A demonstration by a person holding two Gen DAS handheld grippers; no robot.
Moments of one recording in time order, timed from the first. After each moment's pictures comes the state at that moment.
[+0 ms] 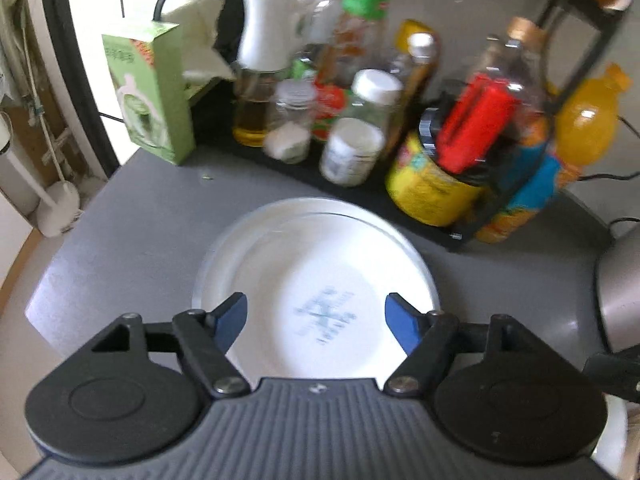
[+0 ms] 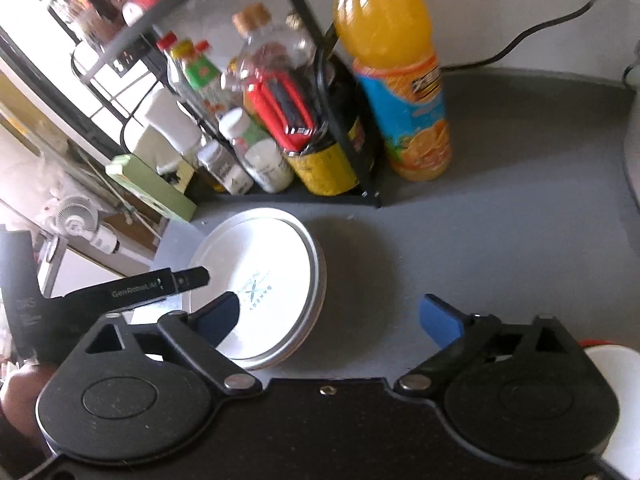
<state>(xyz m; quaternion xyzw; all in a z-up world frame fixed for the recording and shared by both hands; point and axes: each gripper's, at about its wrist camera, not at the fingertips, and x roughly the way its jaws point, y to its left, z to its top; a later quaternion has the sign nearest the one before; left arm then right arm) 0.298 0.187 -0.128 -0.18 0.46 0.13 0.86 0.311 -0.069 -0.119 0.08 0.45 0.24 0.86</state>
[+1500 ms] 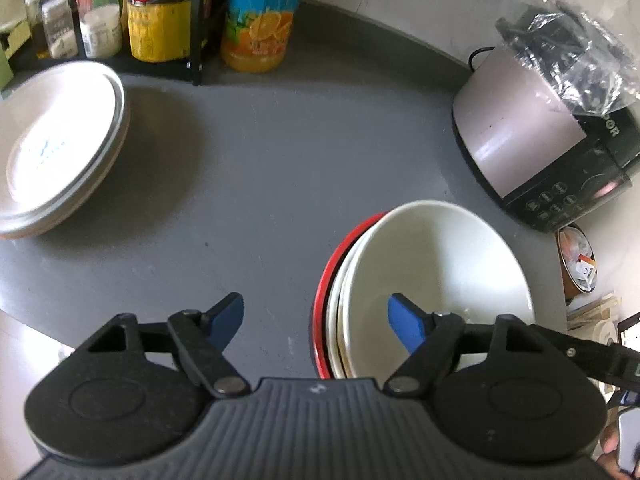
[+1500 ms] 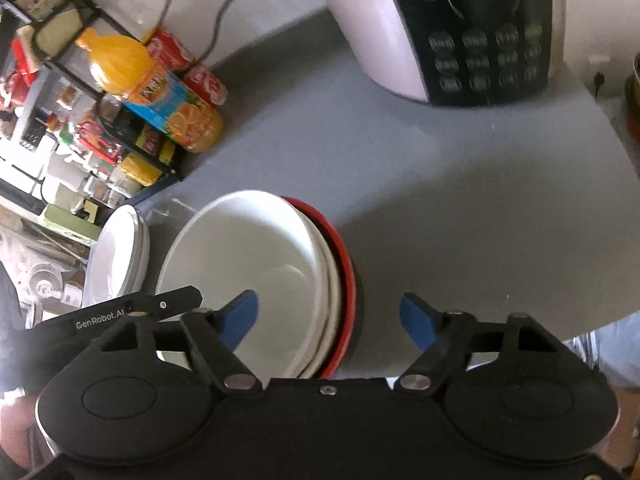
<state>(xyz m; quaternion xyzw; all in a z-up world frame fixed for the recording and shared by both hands) 0.276 -0.069 -0.180 -0.16 0.53 0.00 0.83 0.244 -0.307 -0.206 0.21 0.48 0.12 0.84</state>
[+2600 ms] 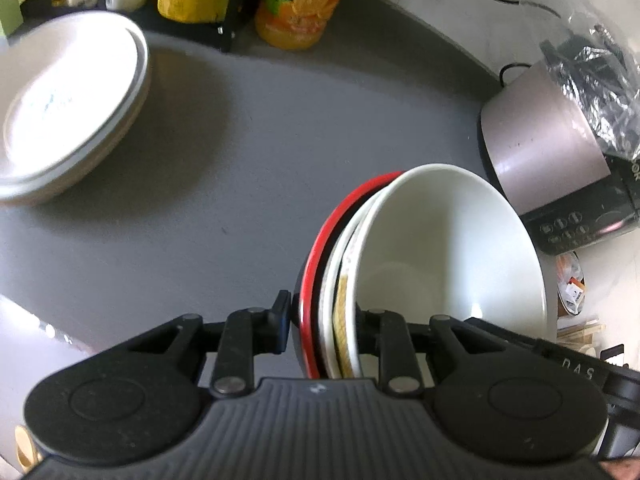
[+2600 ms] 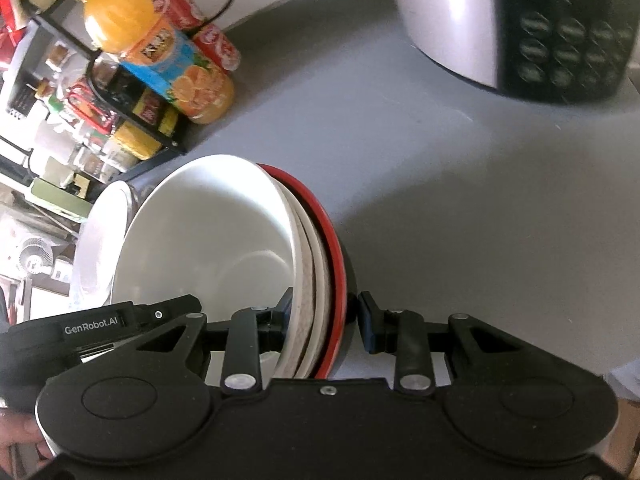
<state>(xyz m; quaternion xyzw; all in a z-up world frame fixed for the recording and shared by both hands) 0.288 -0.037 -0.189 -0.22 0.55 0.01 0.81 0.280 -0.255 -0.210 0.17 0.51 0.14 0.83</state>
